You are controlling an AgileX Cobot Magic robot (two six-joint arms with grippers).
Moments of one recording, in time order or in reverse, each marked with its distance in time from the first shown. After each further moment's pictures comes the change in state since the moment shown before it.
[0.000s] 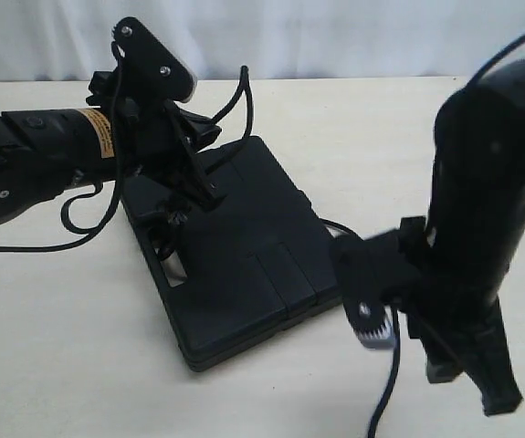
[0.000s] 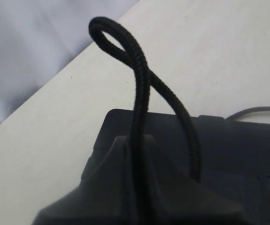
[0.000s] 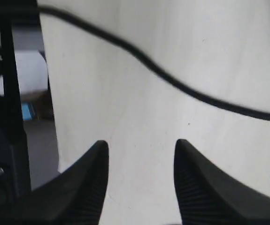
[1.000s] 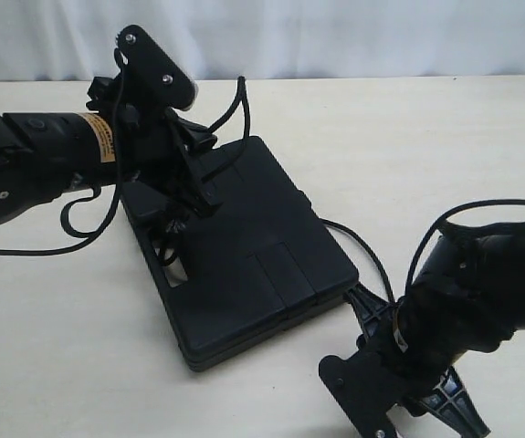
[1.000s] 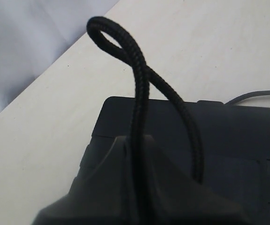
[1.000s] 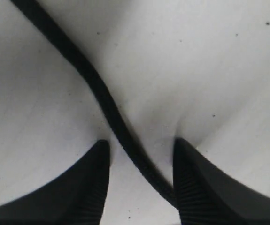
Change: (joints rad) left arm 0.000 0.000 0.000 0.016 0.043 0.000; right arm 0.078 0.172 0.306 -0.198 -0.682 -0.211
